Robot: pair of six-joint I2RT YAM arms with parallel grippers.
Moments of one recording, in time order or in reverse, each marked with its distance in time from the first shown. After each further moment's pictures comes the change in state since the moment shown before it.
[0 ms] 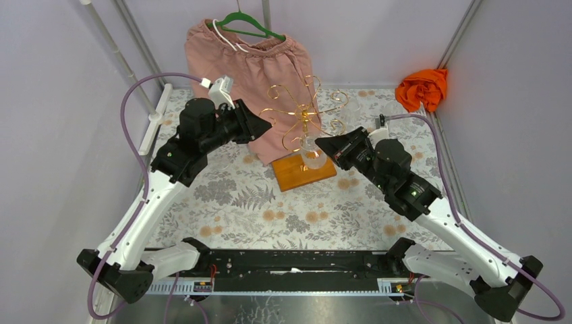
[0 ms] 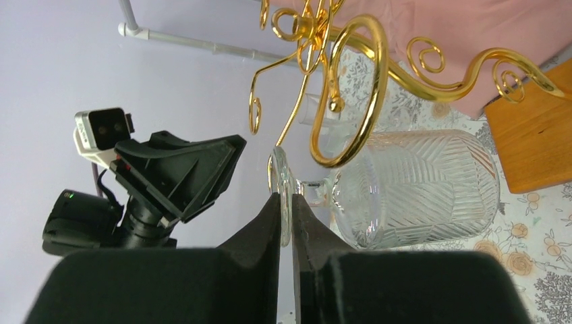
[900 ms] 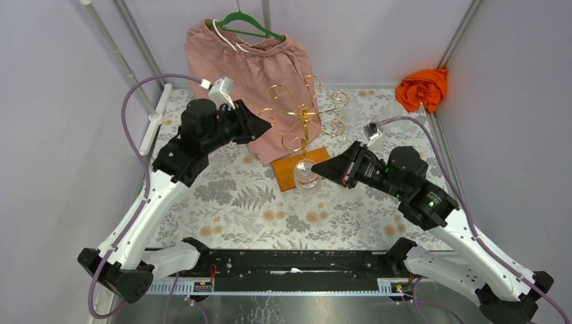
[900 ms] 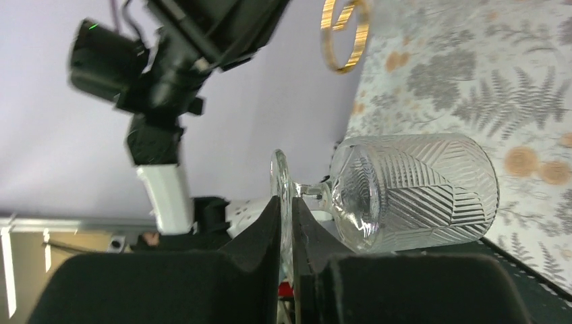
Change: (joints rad) left arm 0.000 0.007 -0.016 0.010 -0.029 -0.012; right arm 0.009 -0.121 -0.008 -0.126 -0.369 -0.058
